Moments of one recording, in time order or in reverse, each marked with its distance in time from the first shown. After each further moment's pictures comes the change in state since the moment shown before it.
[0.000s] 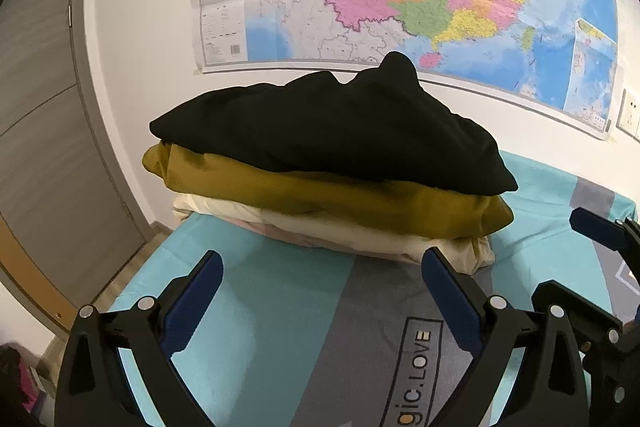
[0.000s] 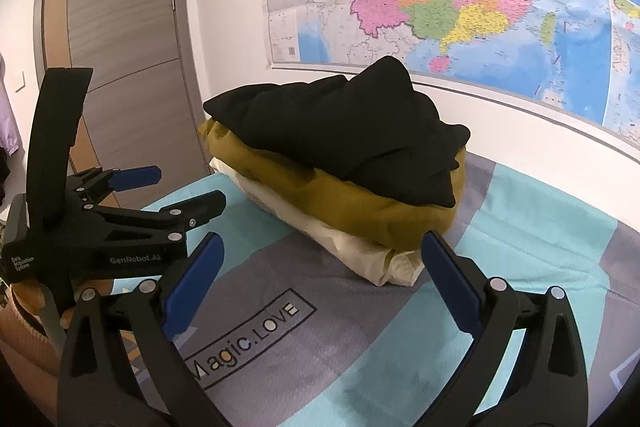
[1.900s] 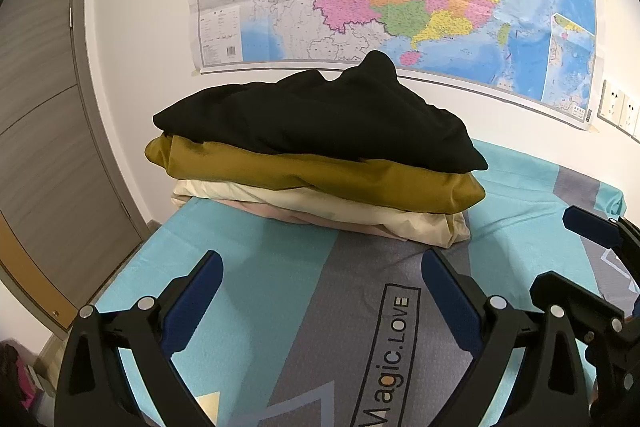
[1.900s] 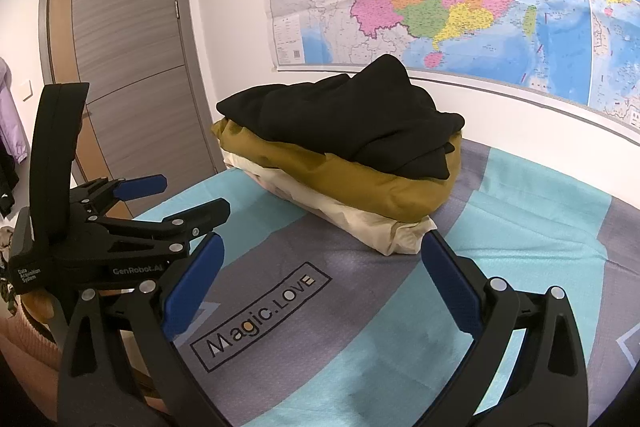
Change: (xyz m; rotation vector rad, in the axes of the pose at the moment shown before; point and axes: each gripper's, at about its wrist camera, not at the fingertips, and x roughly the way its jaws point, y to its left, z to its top) left arm -0.025 -0.009 -0.023 0.012 -0.010 -0.030; right arm -0.033 0.005 -0.020 0.029 -0.015 0.021
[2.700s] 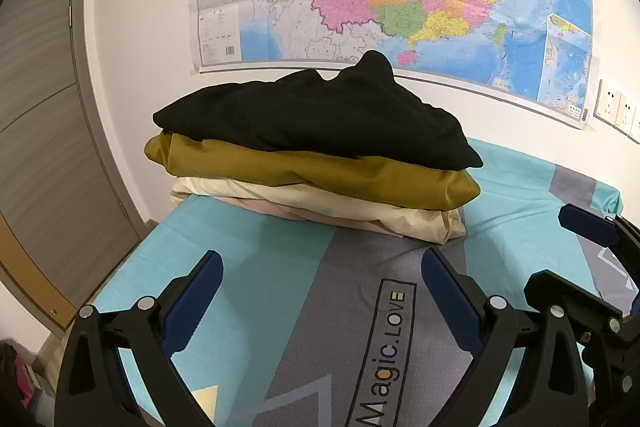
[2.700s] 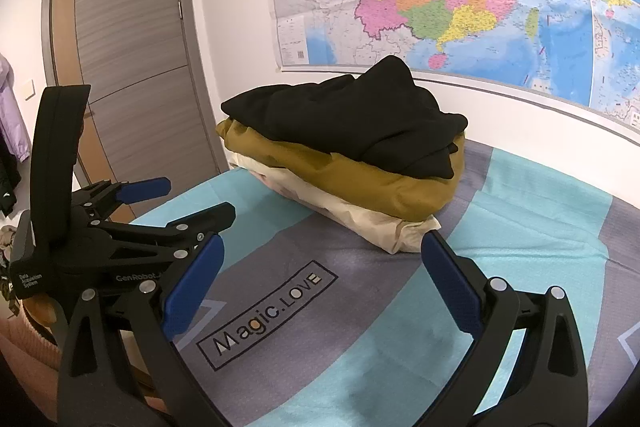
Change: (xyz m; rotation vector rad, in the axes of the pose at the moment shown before) left arm -0.009 -0.001 -0.005 -0.009 0.001 -0.003; right arm -0.004 0.004 -0.001 -0.003 0.001 0.015
